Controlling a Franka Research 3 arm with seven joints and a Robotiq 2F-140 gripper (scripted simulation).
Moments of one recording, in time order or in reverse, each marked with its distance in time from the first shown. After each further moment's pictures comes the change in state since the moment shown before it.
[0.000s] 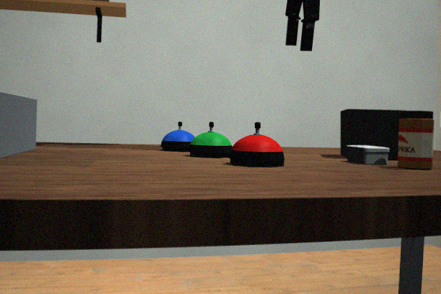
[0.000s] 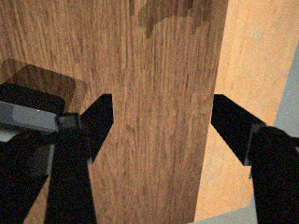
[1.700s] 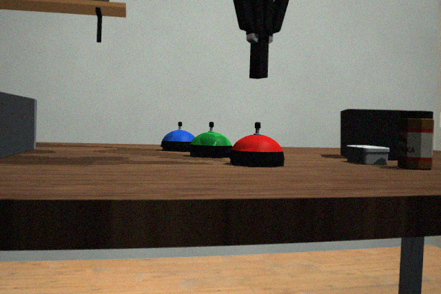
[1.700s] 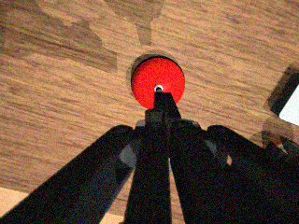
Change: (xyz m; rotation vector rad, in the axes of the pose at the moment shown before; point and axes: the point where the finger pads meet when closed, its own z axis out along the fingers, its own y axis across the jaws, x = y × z) arm 0.217 -0.359 -0.007 0.301 -0.149 1.278
